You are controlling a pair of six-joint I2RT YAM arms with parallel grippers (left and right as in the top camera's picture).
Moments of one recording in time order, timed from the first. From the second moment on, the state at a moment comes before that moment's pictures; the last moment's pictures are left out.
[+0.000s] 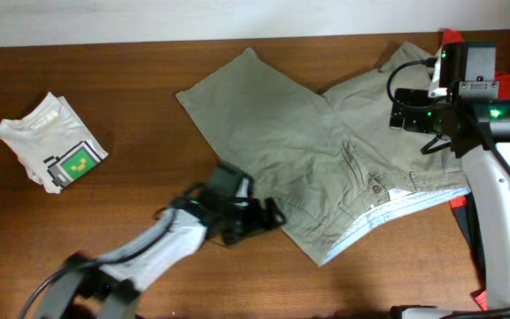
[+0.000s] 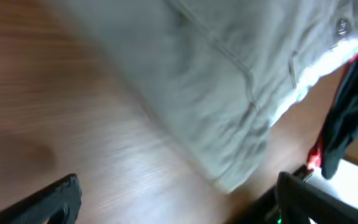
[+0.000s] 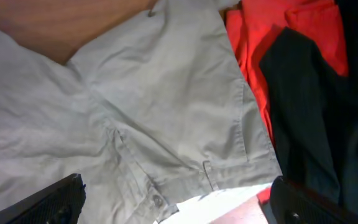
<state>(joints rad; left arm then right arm) -0.61 1.59 0.76 -0.26 0.49 -0.84 -0.04 1.49 1.58 -1.07 0.16 0.12</state>
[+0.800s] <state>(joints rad) -0.10 1.46 0.79 -0.36 0.42 -0.70 -0.04 1.49 1.58 -1.13 0.16 0.13</state>
